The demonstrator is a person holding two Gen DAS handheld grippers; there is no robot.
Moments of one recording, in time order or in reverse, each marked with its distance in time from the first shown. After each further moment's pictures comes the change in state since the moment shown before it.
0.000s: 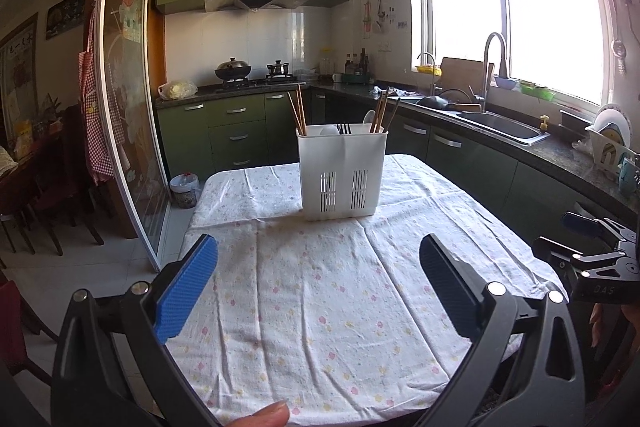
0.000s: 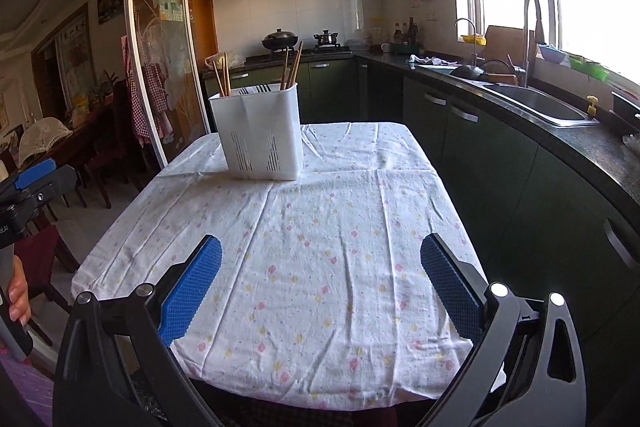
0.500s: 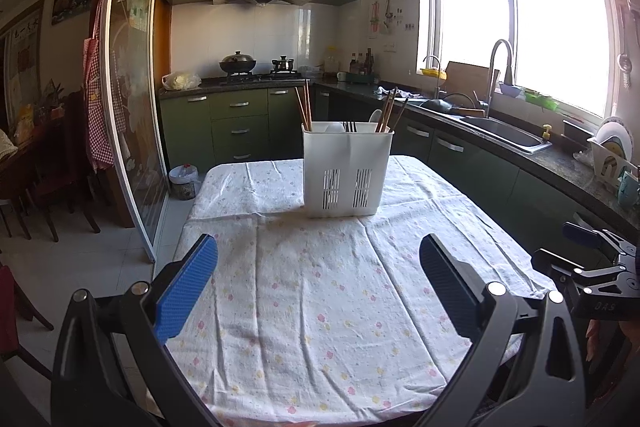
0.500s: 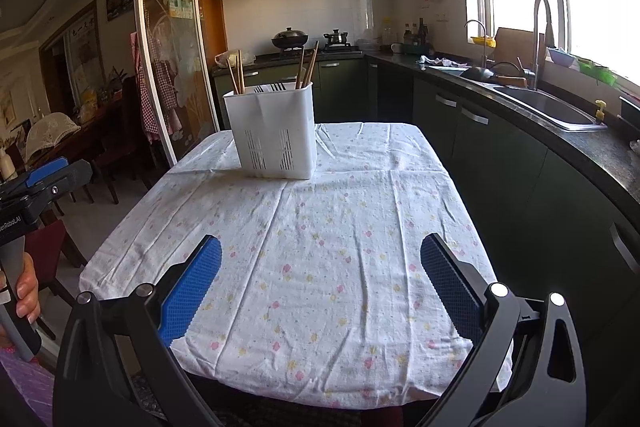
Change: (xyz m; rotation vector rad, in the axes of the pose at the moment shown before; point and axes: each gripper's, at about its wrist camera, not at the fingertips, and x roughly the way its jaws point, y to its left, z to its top) left arm 0.003 0.009 -0.002 -0.052 0.011 -0.006; right arm 0.004 0.011 0.006 -0.019 0.006 0.029
